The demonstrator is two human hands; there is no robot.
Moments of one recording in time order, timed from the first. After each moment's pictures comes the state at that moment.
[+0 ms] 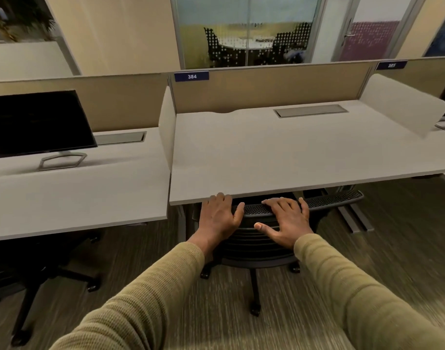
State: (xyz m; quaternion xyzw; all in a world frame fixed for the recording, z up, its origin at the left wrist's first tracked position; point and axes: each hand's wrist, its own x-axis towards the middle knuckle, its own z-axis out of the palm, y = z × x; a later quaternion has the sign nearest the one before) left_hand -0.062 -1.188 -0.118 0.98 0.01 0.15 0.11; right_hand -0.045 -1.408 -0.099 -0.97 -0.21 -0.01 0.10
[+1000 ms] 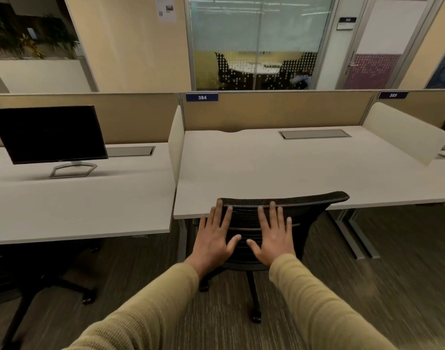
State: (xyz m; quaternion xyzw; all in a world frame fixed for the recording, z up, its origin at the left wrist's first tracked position) left_hand -0.088 -1.170 -0.135 0.99 -0.02 0.08 0.13; right_hand -0.044 -1.364 -0.127 -0.98 -0.17 -0.04 0.04
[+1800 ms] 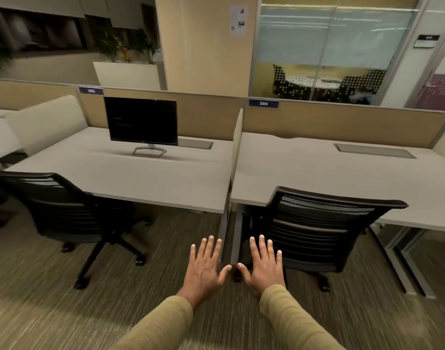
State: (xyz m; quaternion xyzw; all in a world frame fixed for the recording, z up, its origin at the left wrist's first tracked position) left_hand -0.319 -1.089 -0.186 0.99 0.16 0.01 0.07; right_hand -0.229 -1.260 -0.168 -0.95 -0.28 0.05 0.10
